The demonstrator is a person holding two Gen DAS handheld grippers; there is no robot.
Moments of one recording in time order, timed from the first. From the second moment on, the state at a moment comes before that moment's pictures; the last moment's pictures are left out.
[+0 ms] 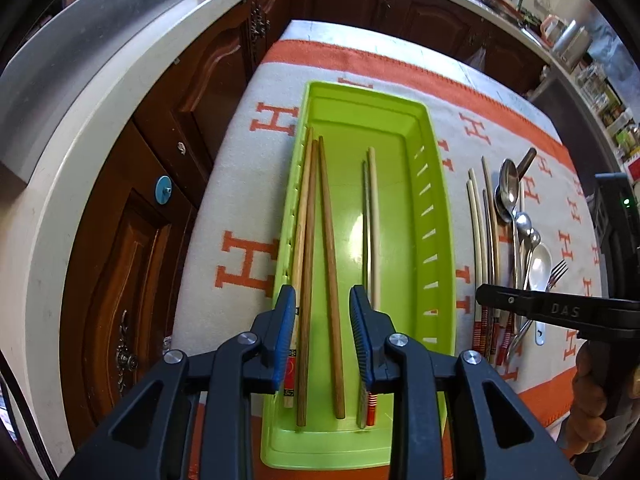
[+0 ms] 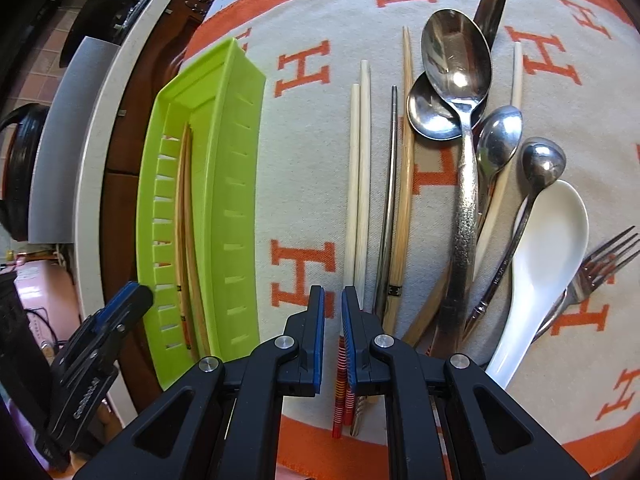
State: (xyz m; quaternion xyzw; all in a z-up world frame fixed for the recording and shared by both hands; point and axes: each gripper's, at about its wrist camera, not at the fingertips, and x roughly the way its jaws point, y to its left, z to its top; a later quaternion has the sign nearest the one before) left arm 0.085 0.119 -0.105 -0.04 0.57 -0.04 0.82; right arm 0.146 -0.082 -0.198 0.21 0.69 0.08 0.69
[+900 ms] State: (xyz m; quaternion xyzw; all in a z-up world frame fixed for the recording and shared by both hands) left arm 0.073 0.150 -0.083 -0.06 0.53 -0.02 0.85; right arm 0.141 -0.054 -0.153 0.21 0.65 0.07 0.73
